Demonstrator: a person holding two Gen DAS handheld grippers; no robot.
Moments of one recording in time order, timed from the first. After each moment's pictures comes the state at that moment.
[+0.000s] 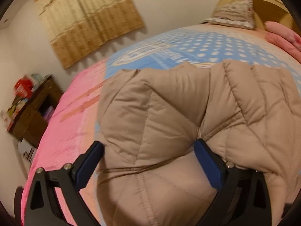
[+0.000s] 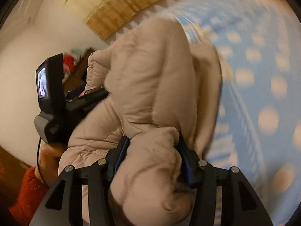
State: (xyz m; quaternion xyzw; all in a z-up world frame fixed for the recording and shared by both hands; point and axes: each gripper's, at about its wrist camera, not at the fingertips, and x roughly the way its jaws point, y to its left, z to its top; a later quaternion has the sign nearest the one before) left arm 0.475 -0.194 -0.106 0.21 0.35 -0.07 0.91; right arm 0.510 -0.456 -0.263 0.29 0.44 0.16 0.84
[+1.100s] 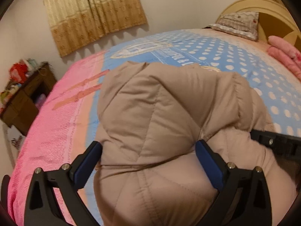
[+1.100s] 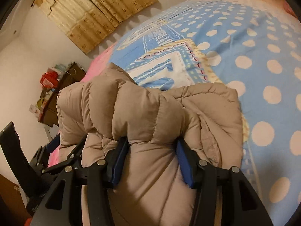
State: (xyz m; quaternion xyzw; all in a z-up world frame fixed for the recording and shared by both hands) left arm 0.478 -0.164 -0.103 0.13 0.38 -0.08 0.91; right arm 0.615 -0.457 -0.240 0.26 0.43 0.09 0.86
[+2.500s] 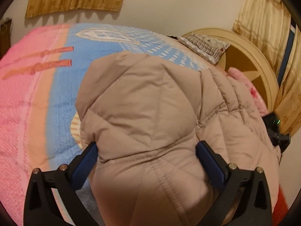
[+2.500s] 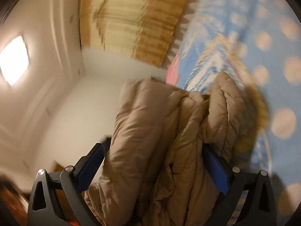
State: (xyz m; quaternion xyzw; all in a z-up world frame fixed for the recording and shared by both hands) left arm 0.506 -0.095 -0.104 -0.06 0.43 -0.28 0.86; right arm 0.597 -0.503 -0.251 0.40 0.35 0.33 0.78
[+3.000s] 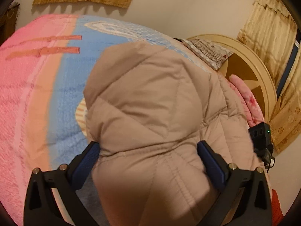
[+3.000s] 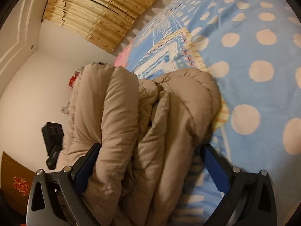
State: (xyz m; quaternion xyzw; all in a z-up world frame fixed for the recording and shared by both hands) left arm 0.509 -0.069 -0.130 -0.12 0.45 -0.28 0.84; right arm 0.604 -0.487 -0.269 0.35 0.43 0.22 0.80
